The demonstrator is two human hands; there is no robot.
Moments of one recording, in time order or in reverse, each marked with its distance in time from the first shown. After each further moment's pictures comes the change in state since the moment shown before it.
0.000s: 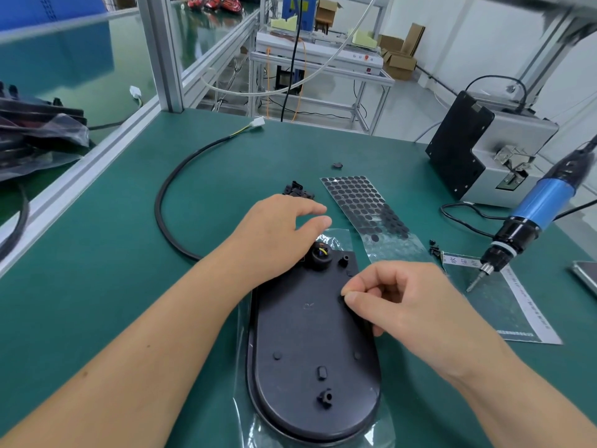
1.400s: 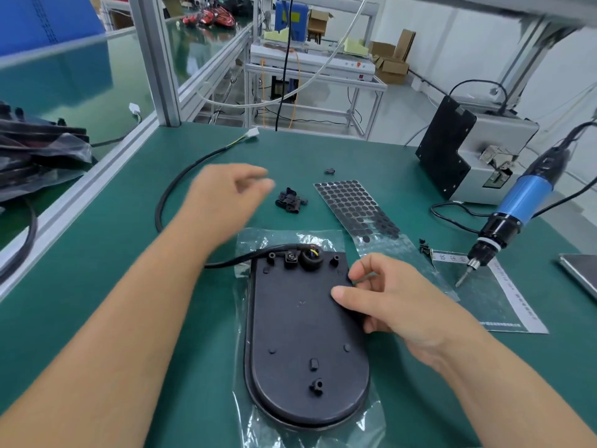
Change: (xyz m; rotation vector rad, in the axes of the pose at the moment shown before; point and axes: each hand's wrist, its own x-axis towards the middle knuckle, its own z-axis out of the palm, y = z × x) left_hand 0.009 -0.014 -0.044 -0.114 0.288 -0.173; right_hand 0.010 0.011 0.002 0.212 0.007 0.209
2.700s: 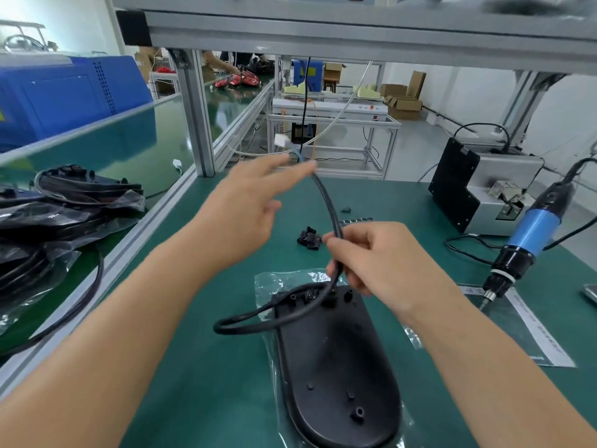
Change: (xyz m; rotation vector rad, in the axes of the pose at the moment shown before) left_hand -0.013 0.051 -0.055 0.488 -0.058 0.485; right_hand 0.001 -0.077 0.020 -0.099 0.048 -0.363
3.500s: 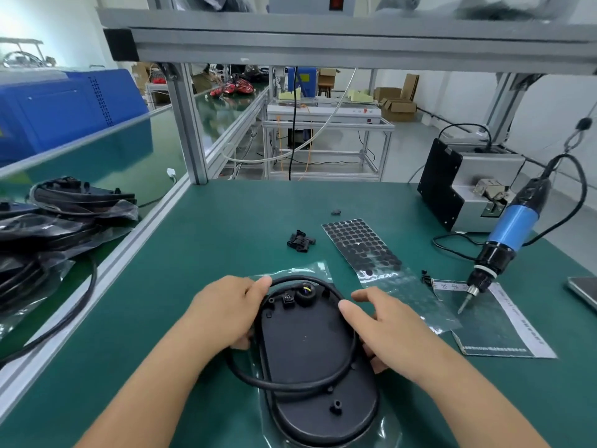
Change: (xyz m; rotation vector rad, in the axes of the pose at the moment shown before) left_hand -0.064 0.001 0.064 -0.199 -0.345 -0.649; right_hand -0.034 0.079 -0.014 -0.357 -0.097 0.261
